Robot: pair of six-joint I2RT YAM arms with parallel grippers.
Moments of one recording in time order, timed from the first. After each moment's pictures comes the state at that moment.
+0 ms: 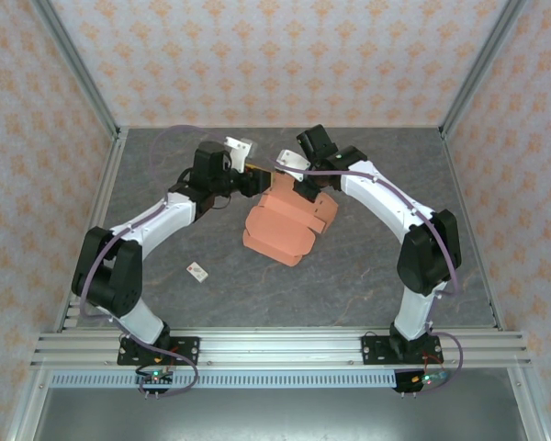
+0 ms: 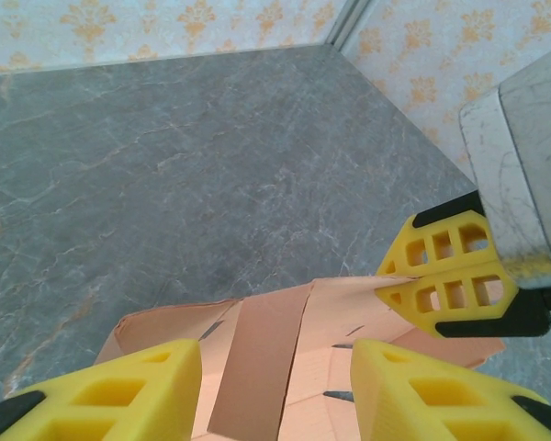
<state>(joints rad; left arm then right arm) -0.33 1.63 1.13 0.03 0.49 -0.22 0.55 1.81 1.64 -0.83 -0.03 -0.61</state>
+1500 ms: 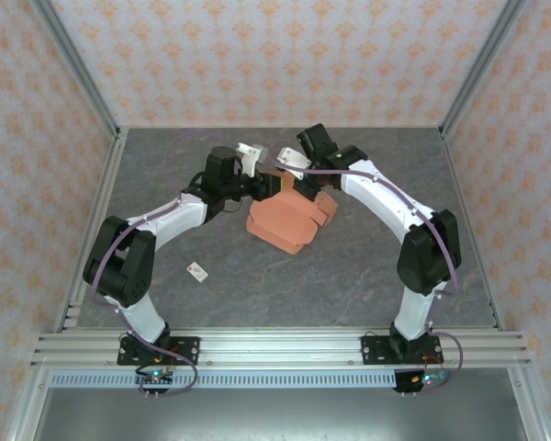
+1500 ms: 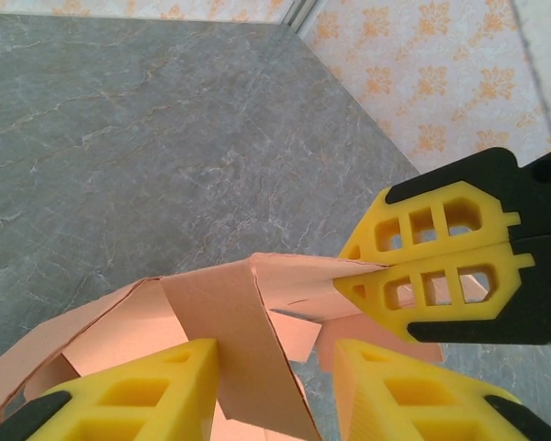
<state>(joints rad) -0.38 1.71 1.11 0.14 0.55 -0.33 0.55 1.81 1.65 -0.83 -0.01 -0.58</state>
